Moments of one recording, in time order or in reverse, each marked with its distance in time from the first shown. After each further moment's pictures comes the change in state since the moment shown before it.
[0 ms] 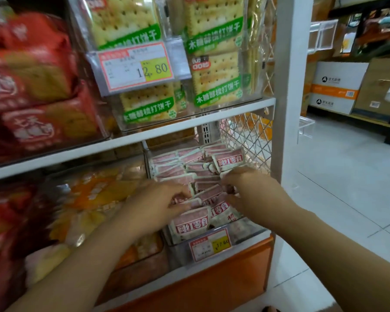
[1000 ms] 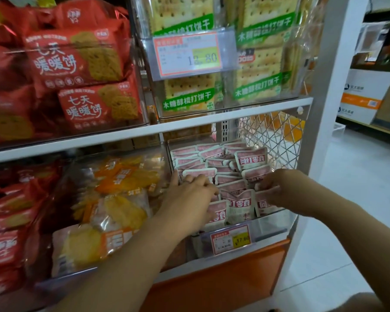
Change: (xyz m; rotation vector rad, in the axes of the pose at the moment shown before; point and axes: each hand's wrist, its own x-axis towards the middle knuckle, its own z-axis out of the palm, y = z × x) left_hand -0.001 0.009 0.026 0.295 0.066 -0.002; right_hand 0.009 0.025 -0.003 0.080 -0.193 0.200
